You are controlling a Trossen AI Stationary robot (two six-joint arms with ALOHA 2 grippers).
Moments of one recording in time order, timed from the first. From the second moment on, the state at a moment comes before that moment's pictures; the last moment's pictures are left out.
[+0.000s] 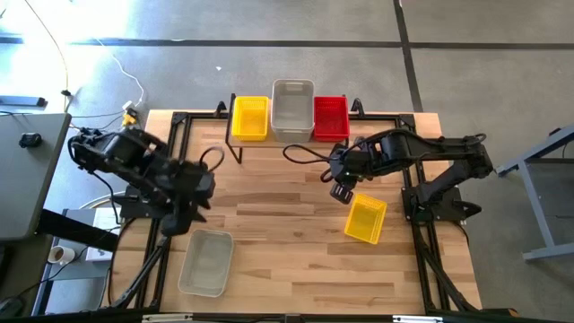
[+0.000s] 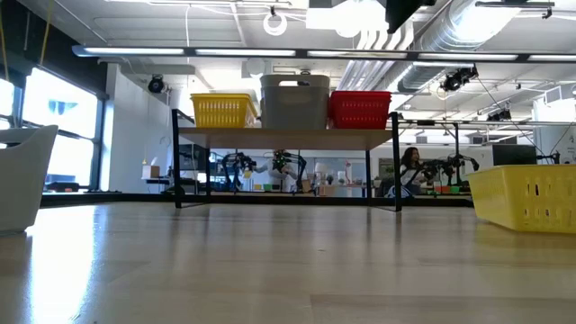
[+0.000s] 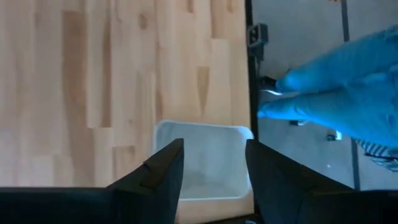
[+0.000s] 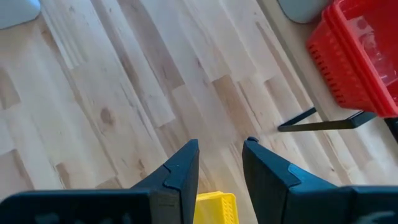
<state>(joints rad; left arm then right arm) -0.27 1.37 1.88 -1.57 0.12 -0.44 0.11 1.53 1.72 -1.37 0.28 0.51</state>
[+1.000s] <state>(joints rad) -0.83 1.39 1.32 -1.13 -0.04 -1.09 0.11 1.53 1.72 -1.37 0.19 0.38</state>
